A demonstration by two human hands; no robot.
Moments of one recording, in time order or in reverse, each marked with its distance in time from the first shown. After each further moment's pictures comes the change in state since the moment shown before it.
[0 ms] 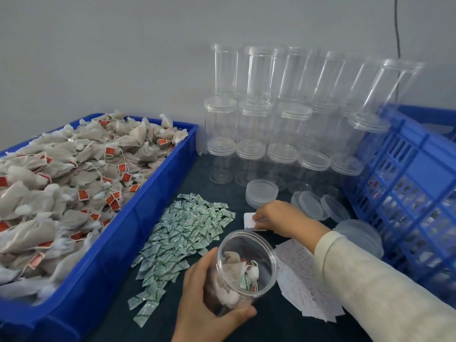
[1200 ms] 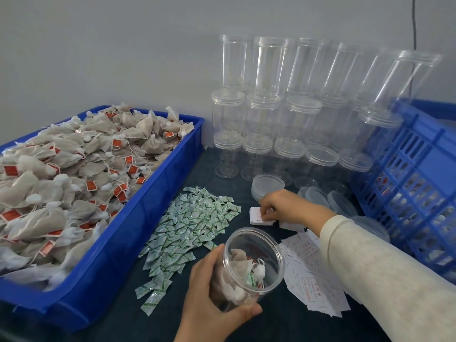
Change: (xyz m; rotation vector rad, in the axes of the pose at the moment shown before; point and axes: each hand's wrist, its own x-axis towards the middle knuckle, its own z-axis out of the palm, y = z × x) left_hand -0.008 0.008 0.000 -0.063 -0.027 0.025; right_hand 0.011 0.009 -0.005 0.086 0.022 -0.079
